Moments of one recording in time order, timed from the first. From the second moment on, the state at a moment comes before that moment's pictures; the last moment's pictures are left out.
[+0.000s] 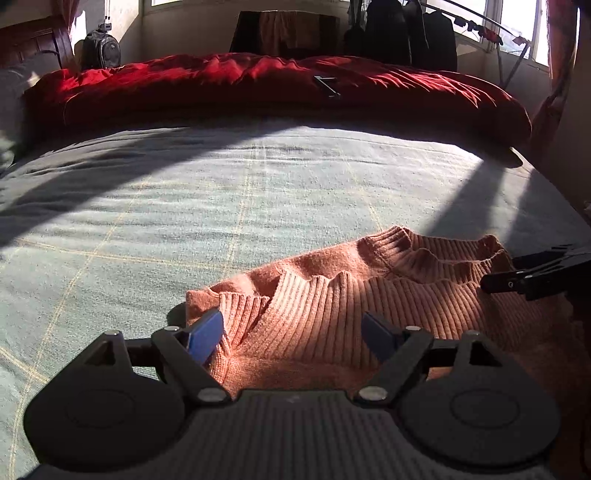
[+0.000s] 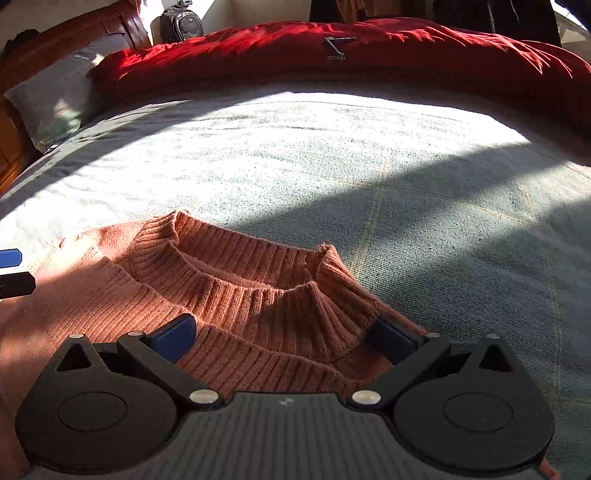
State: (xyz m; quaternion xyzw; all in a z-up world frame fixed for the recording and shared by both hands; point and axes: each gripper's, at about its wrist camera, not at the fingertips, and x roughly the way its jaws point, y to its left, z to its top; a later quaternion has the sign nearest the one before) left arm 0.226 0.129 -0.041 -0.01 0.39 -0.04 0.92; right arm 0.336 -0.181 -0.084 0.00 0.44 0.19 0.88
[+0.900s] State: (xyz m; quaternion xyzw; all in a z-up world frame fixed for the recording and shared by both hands) left arm 0.209 0.121 -0.030 -0.02 0.38 -0.05 0.92; right arm 0.332 -0.188 -0.069 -0.01 0.41 0.15 0.90
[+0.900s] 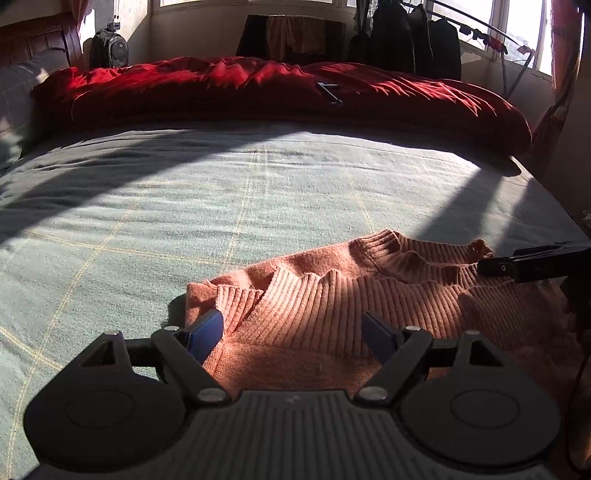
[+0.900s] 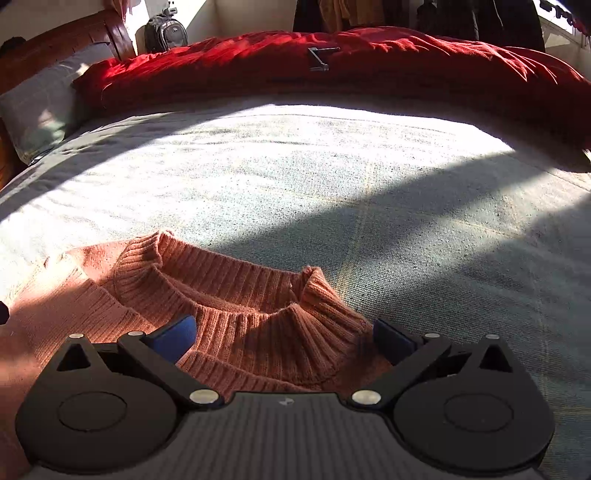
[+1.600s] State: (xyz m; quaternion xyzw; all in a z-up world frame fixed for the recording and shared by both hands) left arm 0.196 0.175 -0.038 -0.05 0.37 -0.11 0.92; right arm 0.218 -0.224 -0.045 0.02 0.40 0.00 0.92
